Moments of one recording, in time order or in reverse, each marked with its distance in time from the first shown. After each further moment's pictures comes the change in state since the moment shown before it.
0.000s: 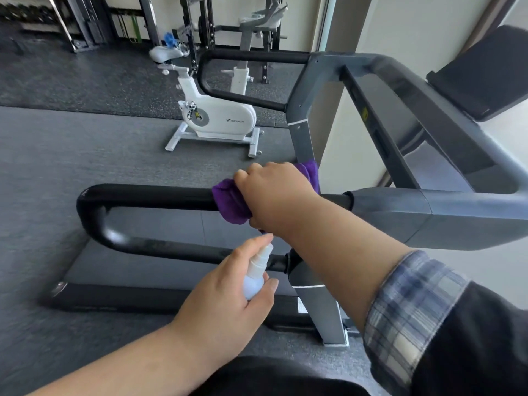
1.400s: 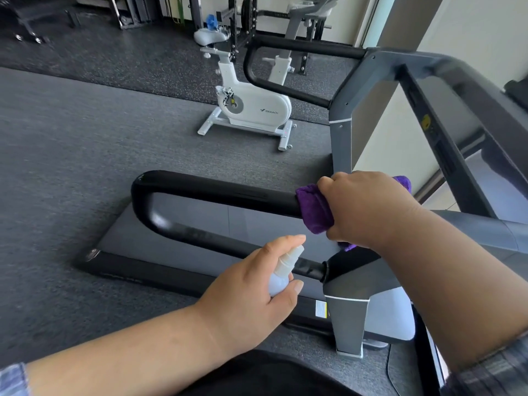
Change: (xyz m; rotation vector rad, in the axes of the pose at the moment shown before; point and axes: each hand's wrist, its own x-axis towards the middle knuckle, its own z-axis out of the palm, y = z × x) left_hand 0.009 -0.032 -0.032 -0.039 -0.049 0.037; right_hand -0.006 0.031 0.002 -0.139 -0.117 -0.024
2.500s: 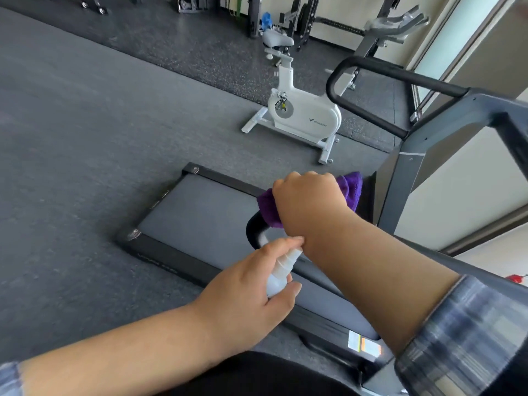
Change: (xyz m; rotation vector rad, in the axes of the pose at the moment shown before) left_hand -0.049 -0.128 -0.158 -0.056 0.143 -0.121; right_hand 0.185 -0.236 -0.110 -0.011 -0.076 -0.071
